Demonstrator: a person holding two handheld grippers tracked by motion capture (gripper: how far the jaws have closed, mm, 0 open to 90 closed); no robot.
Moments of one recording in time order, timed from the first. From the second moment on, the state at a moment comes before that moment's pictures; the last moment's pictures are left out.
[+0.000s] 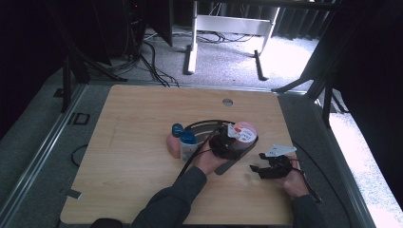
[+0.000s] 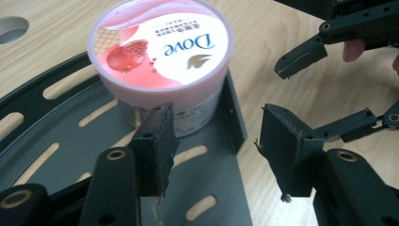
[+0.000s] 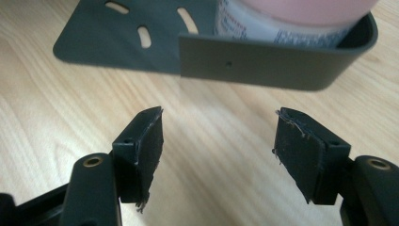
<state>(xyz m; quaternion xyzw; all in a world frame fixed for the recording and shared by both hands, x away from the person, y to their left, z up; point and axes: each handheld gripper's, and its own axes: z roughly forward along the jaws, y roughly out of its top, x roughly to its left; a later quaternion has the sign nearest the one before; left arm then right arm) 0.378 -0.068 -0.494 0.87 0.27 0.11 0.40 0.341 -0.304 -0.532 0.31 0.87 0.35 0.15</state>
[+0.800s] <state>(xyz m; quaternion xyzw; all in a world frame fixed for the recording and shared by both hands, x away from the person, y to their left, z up) 0.352 -0.040 -0.464 0.87 0.24 0.10 0.43 0.315 -0.314 -0.557 0.32 0.86 0.37 0.16</state>
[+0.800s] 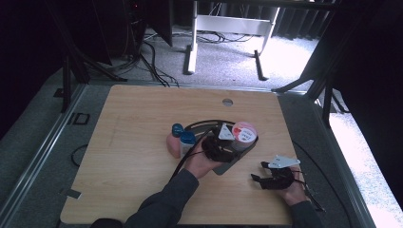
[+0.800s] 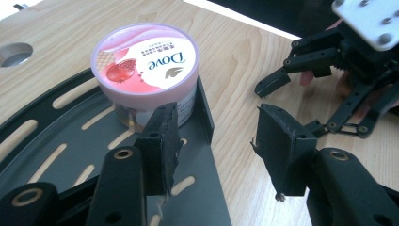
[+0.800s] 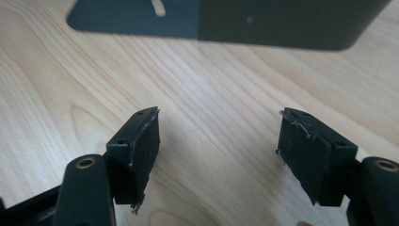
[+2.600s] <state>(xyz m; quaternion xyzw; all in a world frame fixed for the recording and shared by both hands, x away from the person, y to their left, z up) 0.344 0.066 -0.405 0.84 0.26 0.17 0.44 0.314 -0.314 -0.559 0.32 0.86 0.38 0.14</state>
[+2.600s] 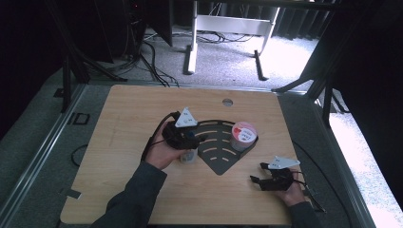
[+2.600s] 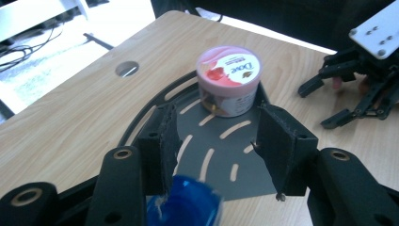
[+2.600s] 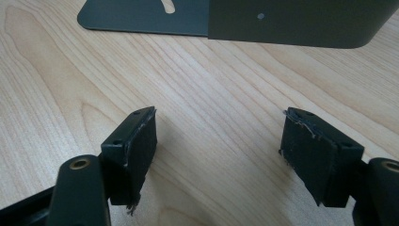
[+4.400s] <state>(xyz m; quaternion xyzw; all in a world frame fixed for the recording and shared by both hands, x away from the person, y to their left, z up) 0.346 0.085 -0.418 0.87 0.28 0.15 0.38 0.314 -0.314 -0.559 0.32 0.86 0.38 0.14</state>
